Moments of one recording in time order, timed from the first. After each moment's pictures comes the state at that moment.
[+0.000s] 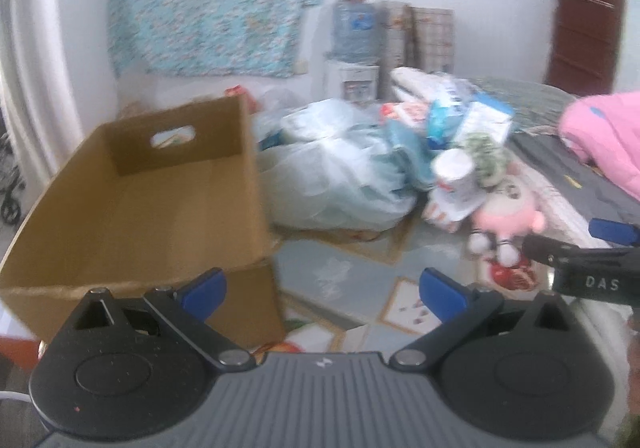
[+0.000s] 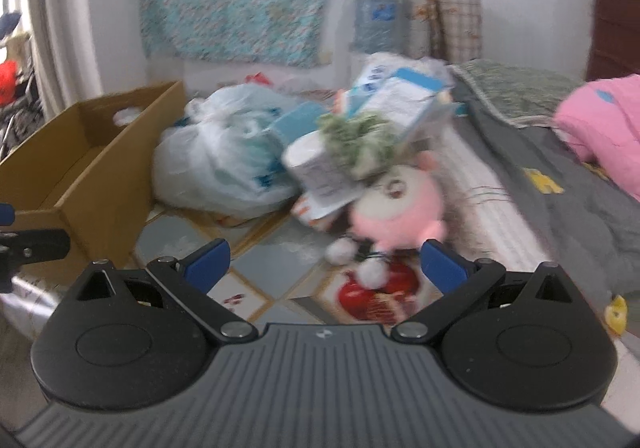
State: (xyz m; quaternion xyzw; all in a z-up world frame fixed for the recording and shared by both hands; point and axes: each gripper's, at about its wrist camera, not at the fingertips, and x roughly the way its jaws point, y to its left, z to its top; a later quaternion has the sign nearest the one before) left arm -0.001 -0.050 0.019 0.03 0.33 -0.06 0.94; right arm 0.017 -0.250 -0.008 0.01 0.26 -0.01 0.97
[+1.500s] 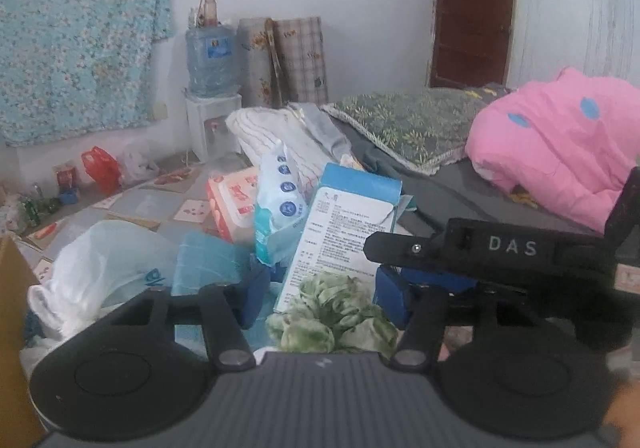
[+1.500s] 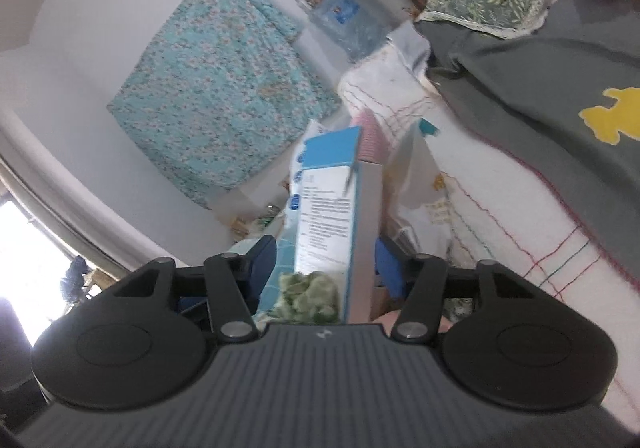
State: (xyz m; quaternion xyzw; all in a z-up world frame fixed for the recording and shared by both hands) left arm 0.199 -0.226 0.006 0.07 0.30 -0.23 0.92; right arm 0.216 -0.418 -0.050 0.39 0.22 0.08 0.89
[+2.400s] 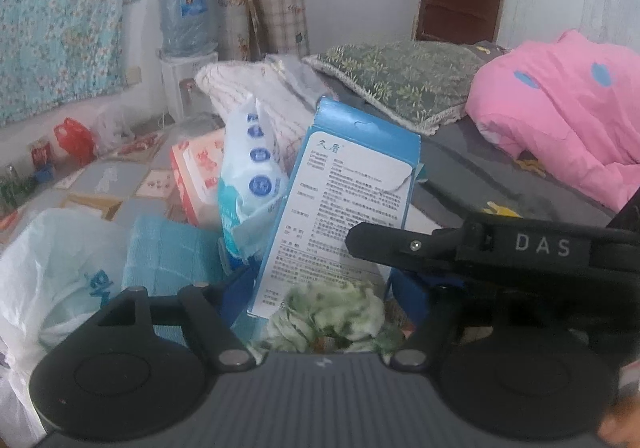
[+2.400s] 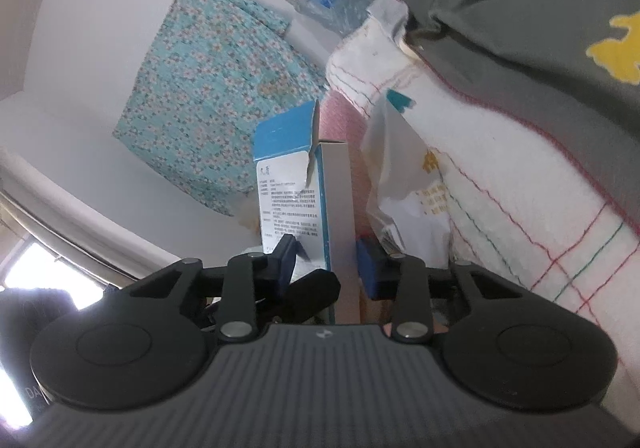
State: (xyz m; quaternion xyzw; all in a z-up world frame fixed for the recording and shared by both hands) left arm 0.242 -0.249 -0.019 0.09 0.35 -0.26 0.89; right arm 0.241 -0.437 -0.086 0.46 0.21 0.11 0.85
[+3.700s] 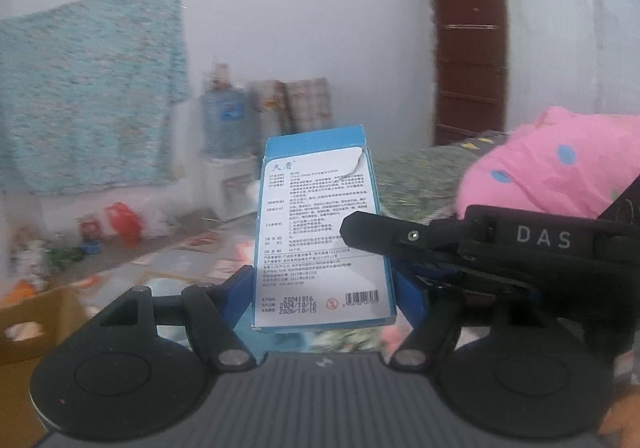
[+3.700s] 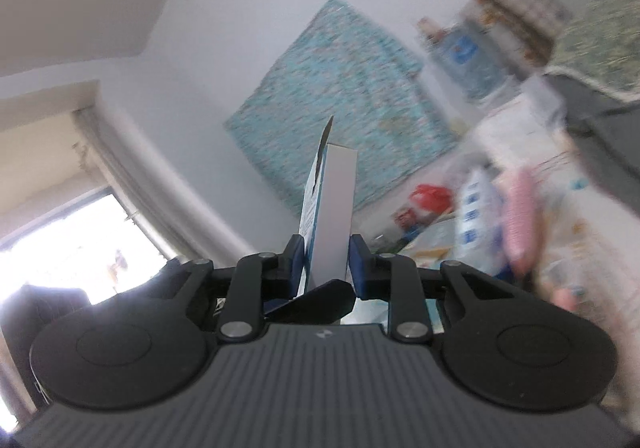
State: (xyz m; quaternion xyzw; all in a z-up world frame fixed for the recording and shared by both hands) left arm 0.123 -0.186 0.076 0.08 0.20 -0.22 0.95; right arm 0.157 -0.381 0.025 0.37 0.10 0.26 0.89
